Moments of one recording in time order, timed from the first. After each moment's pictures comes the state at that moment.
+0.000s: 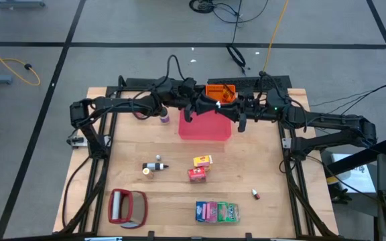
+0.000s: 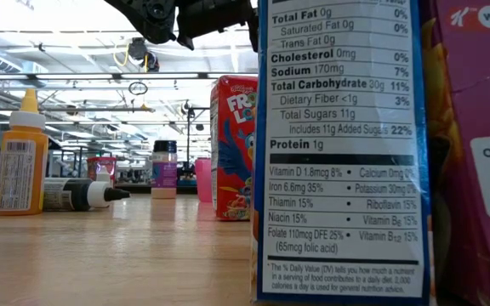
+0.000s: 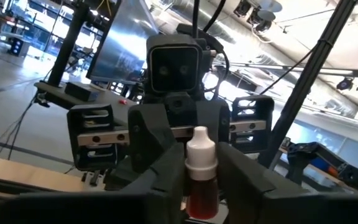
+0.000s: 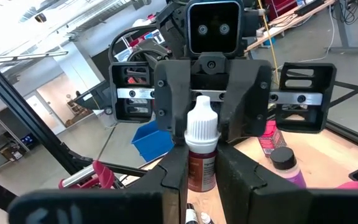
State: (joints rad) left arm 0.32 1.74 1.25 0.77 0.59 -0.55; right arm -0.24 1.06 0.87 0.22 -0.16 0.50
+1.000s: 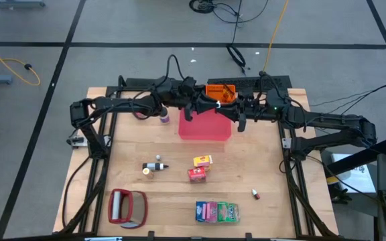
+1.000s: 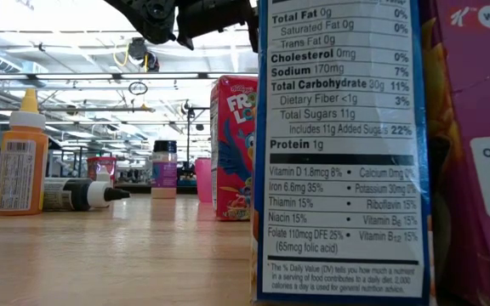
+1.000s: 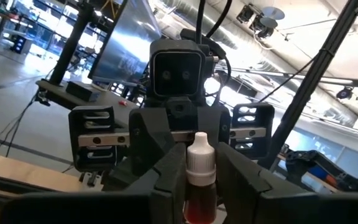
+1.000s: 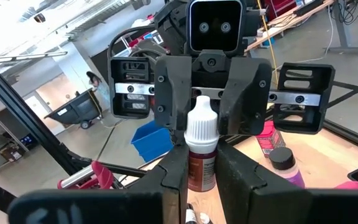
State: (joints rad) left arm 0.32 1.74 1.25 0.78 0.57 -0.60; right arm -0.24 1.07 0.87 0.22 -0.16 0.50
